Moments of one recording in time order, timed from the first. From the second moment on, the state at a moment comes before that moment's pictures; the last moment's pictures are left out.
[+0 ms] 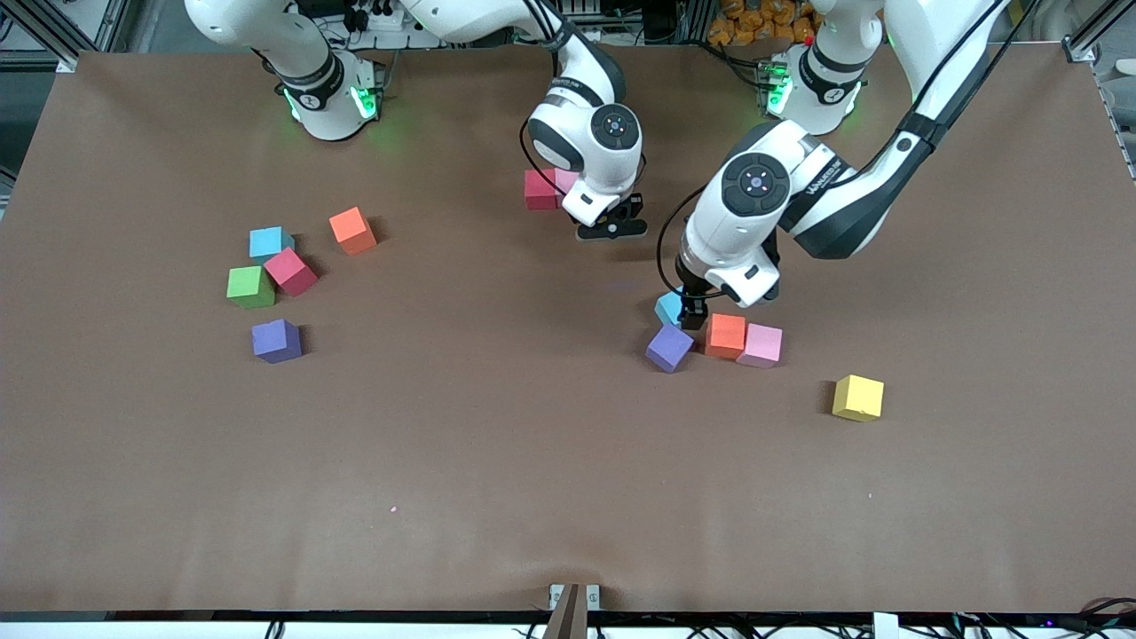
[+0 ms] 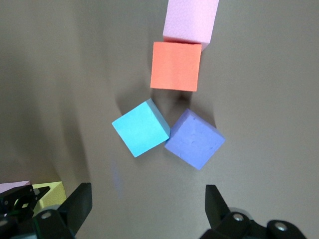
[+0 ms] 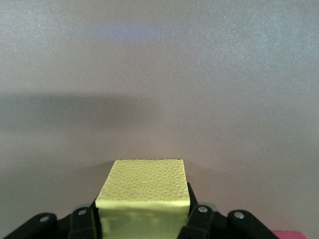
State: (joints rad) left arm 0.23 0.45 -0.91 -1.87 0.32 2.12 -2.32; right arm 1.08 0.68 -0.01 -1.68 0.13 2.30 0.89
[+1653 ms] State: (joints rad) left arm 0.31 0.47 -0.82 -1.81 0.33 2.07 -1.05; right arm 1.11 0.68 -0.02 -1.68 0.12 2.29 0.91
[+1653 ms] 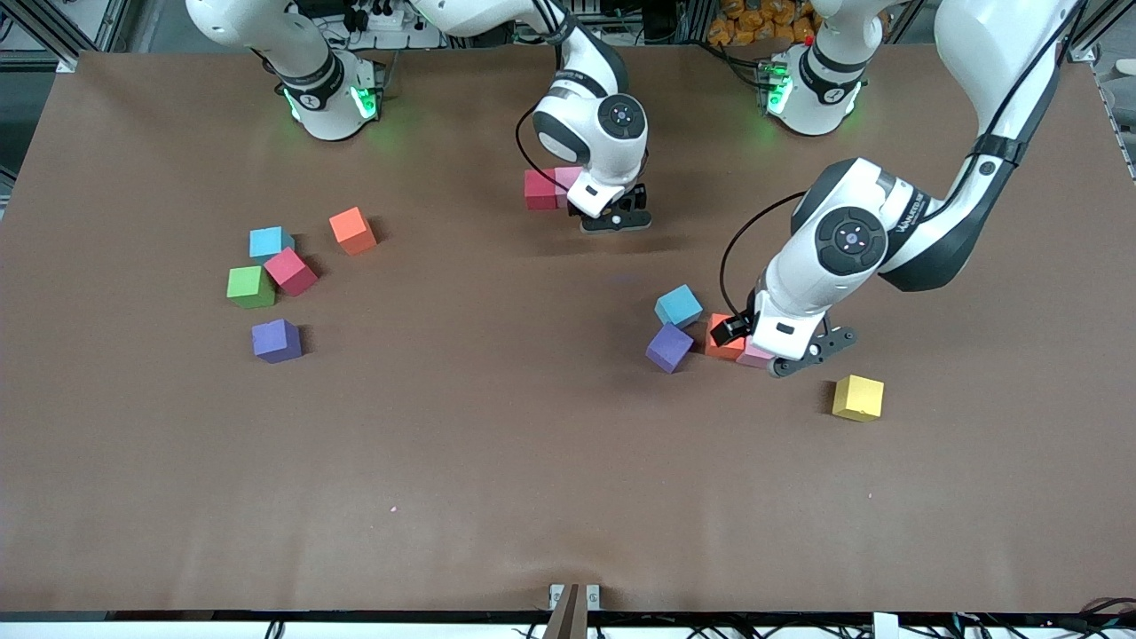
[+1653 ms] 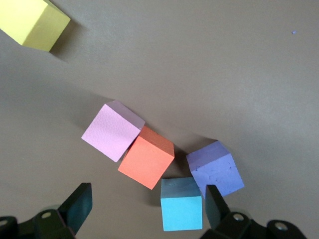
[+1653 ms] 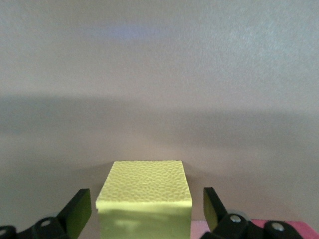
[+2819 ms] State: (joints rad) left arm -0.04 0.62 -0.56 -1.78 0.33 2.31 -1.26; right arm 0.82 0.44 -0.12 -1.67 0.11 2.09 0.77
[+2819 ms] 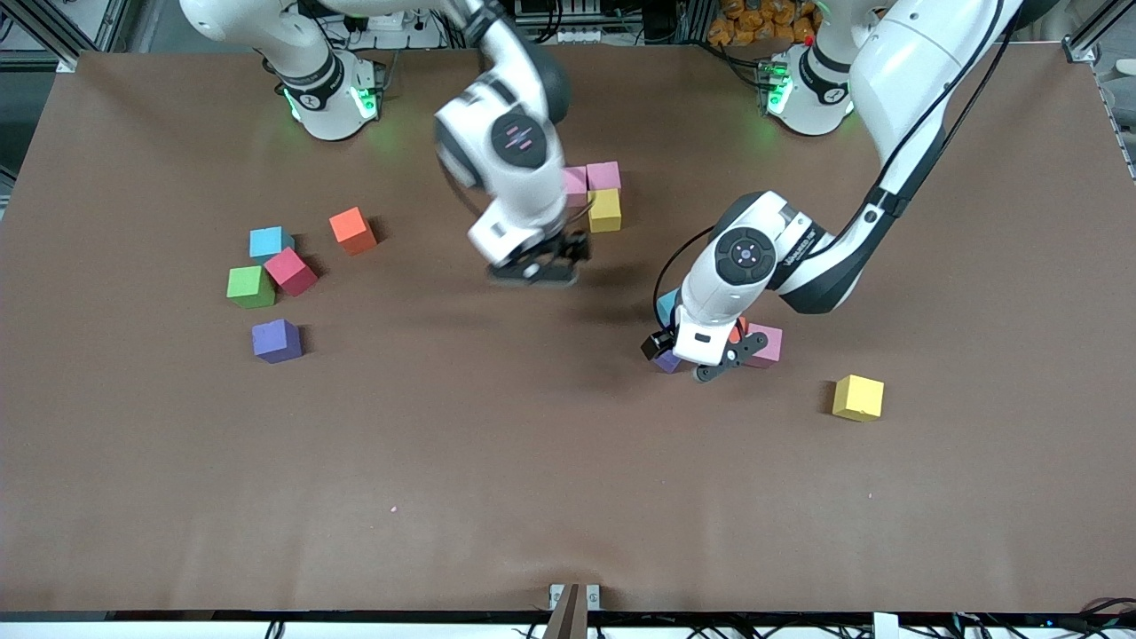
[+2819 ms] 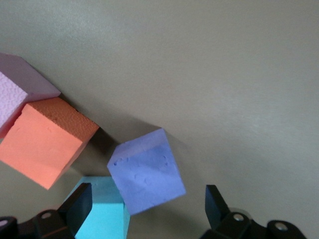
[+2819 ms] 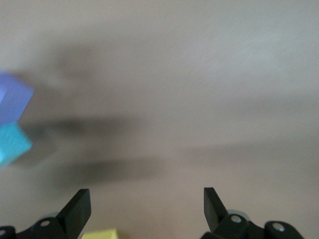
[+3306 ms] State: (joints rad) left arm -0.09 0.68 -0.51 -1.77 0.33 2.34 -1.26; right arm 0.54 0.44 -0.12 -1.67 0.11 2.05 0.54
